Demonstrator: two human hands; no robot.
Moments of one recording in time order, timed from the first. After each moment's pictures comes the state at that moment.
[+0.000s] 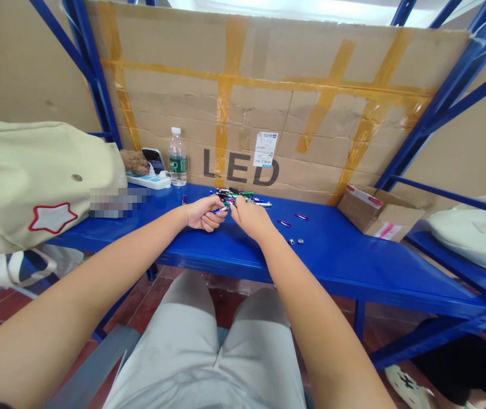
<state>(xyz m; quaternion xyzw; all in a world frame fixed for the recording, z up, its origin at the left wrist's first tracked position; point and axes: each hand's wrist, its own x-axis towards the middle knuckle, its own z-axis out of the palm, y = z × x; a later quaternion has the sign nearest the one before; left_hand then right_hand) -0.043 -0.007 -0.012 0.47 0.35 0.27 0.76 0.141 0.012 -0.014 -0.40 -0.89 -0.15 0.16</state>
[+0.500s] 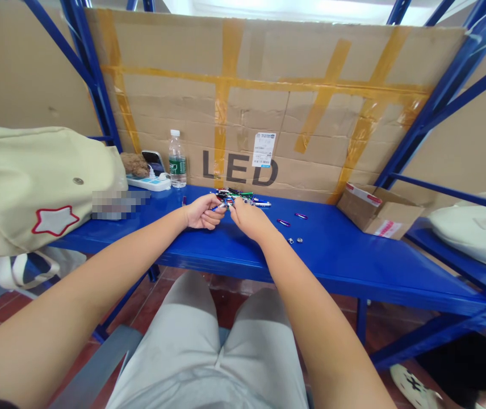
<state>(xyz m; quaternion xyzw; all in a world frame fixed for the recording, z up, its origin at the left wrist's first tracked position) -0.043 -0.010 -0.009 0.45 0.36 0.33 0.75 0.144 0.015 -0.017 -0.37 -0.91 -0.08 0.17</state>
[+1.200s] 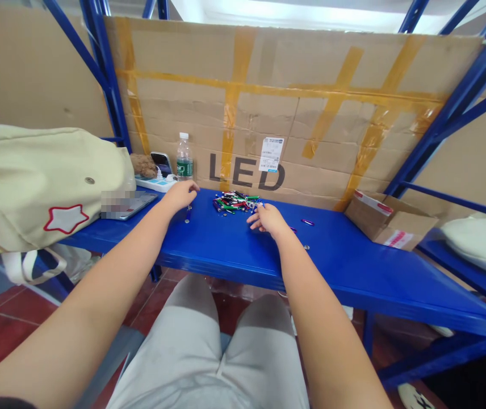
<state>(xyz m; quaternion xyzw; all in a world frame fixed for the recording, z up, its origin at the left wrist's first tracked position) -0.121 0.002 -0.003 0.58 0.74 0.33 0.02 0.153 0.059 -0.024 -0.48 -0.71 0.42 0.30</state>
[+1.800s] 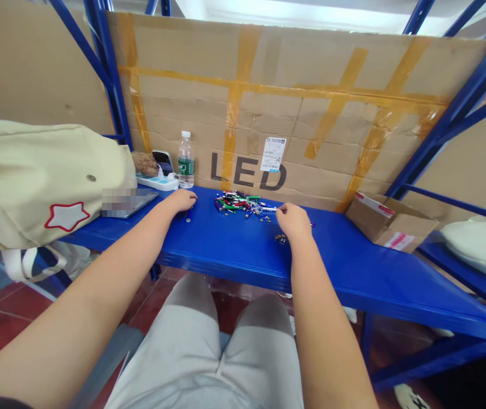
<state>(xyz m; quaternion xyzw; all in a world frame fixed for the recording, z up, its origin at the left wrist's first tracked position) -0.142 0.019 -0.021 0.58 0.80 0.13 0.00 0.201 0.063 -0.014 -0.58 -0.75 0.10 0.30</state>
